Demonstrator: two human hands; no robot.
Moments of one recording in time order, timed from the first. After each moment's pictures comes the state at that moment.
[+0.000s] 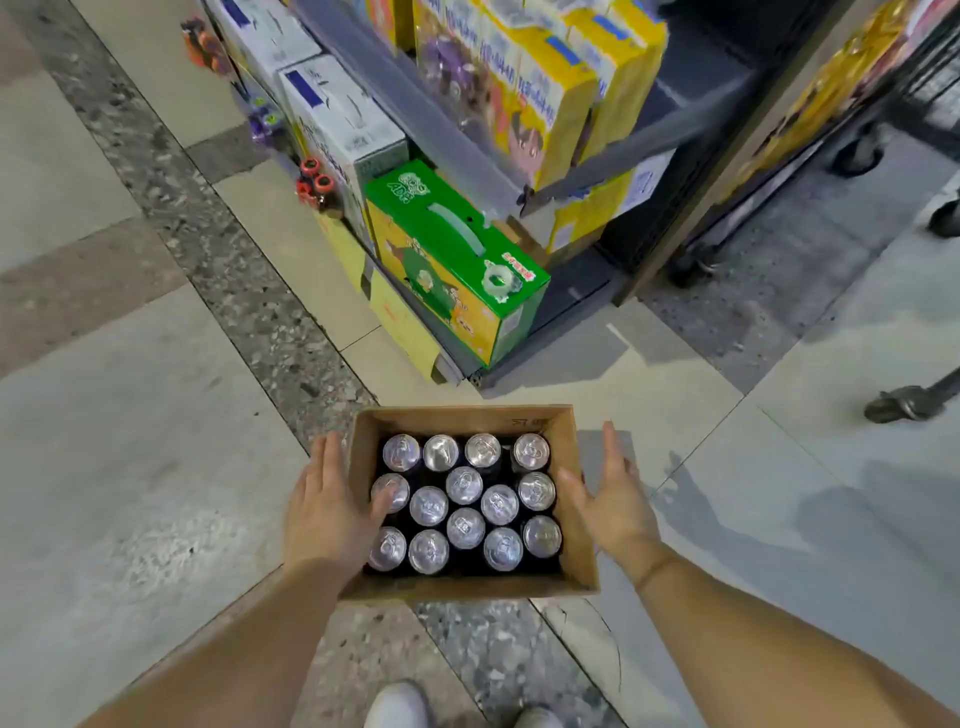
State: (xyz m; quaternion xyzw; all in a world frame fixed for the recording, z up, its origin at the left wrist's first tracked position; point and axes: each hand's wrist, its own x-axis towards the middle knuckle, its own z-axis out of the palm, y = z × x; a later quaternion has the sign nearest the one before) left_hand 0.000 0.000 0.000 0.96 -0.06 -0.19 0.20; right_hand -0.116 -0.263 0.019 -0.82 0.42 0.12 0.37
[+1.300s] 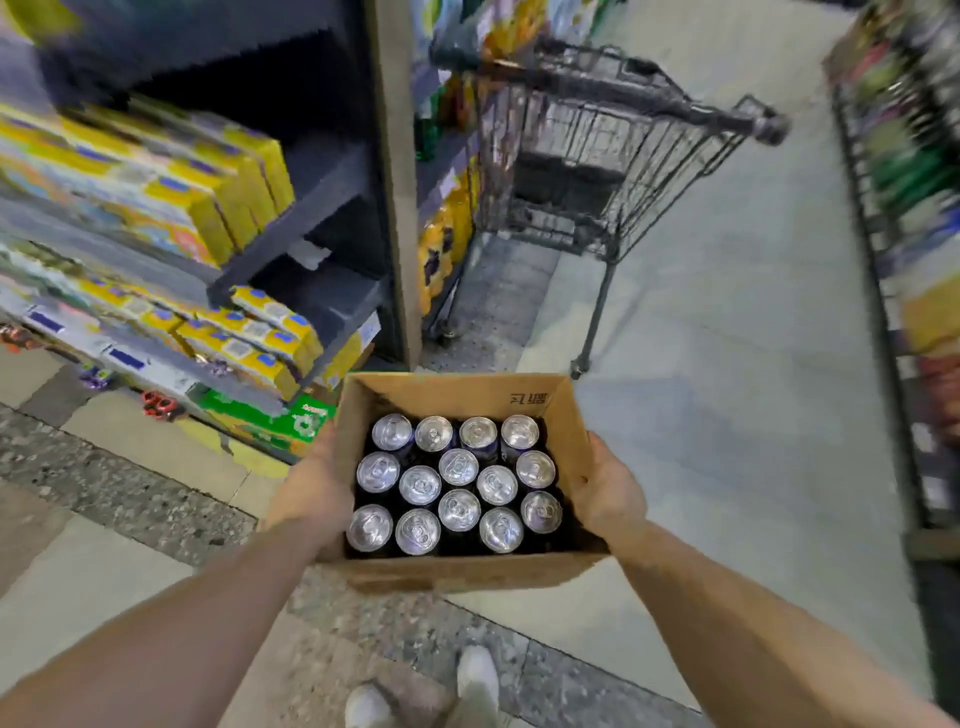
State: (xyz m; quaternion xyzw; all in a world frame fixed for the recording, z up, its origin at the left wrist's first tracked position) left_hand -0.082 -0.175 0.428 0.93 -0.26 -0.25 0.11; right_hand -0.344 -0.351 0.423 -0.74 0.60 0.01 0.31
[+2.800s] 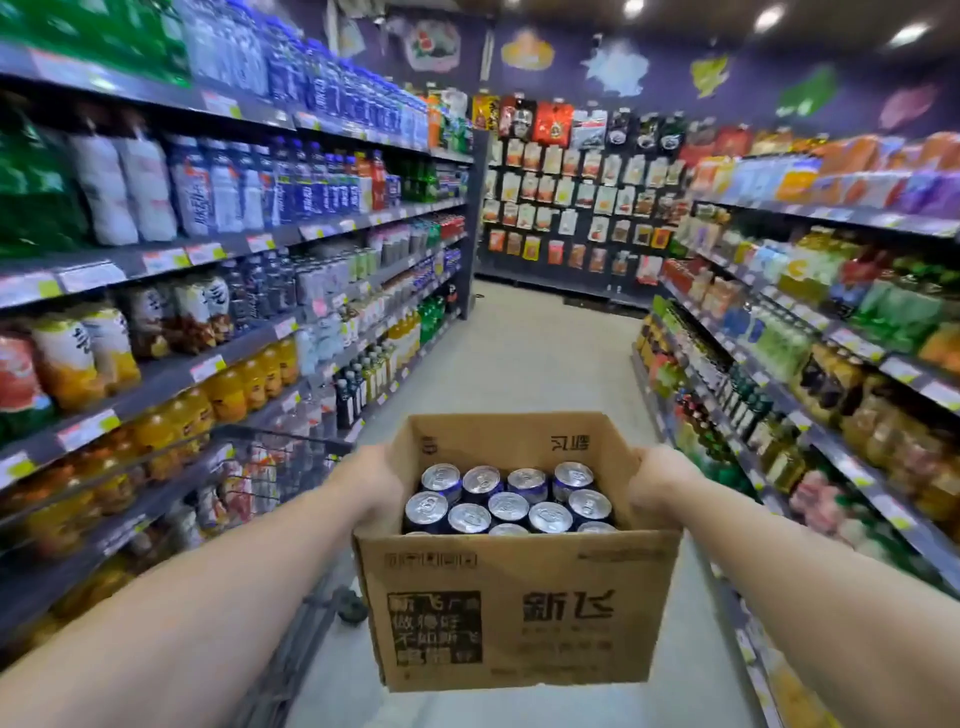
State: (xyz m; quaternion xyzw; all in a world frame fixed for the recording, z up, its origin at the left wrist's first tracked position) left_hand -0.286 -1.202 0.693 0.85 -0.44 -0.21 0.20; right_hand -0.573 -1.323 0.748 -0.77 0.62 0.00 0.13
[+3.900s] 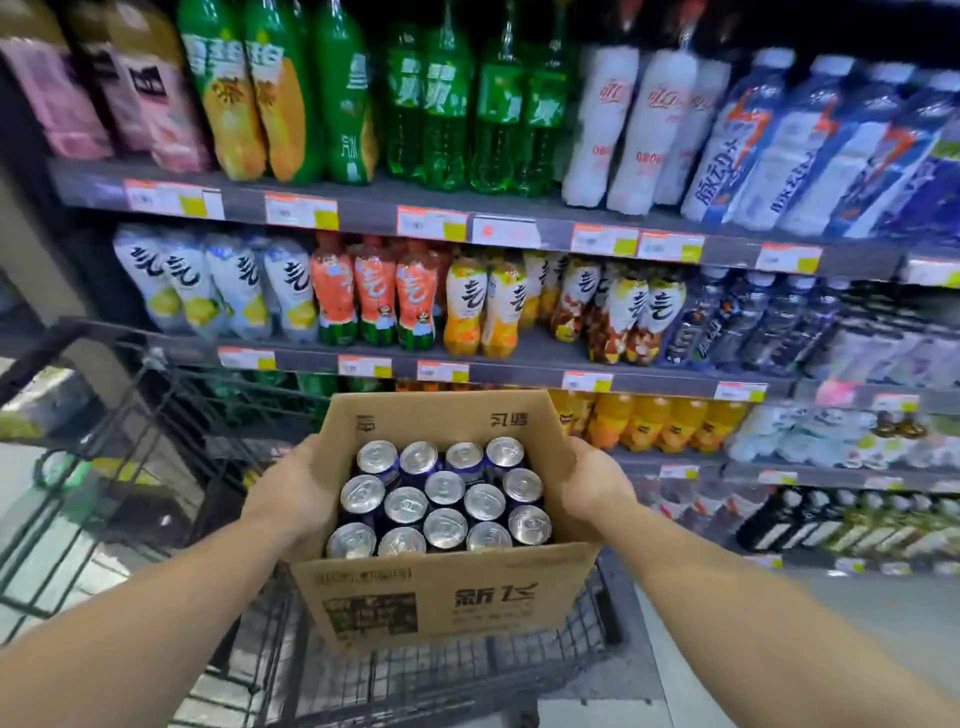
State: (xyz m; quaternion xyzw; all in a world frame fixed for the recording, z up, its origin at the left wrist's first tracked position) left_hand -0.017 -1.218 0.580 0.93 0.24 -0.01 0.28; right_hand 0.079 -1.528 0.583 -0.96 -0.01 0.11 0.25
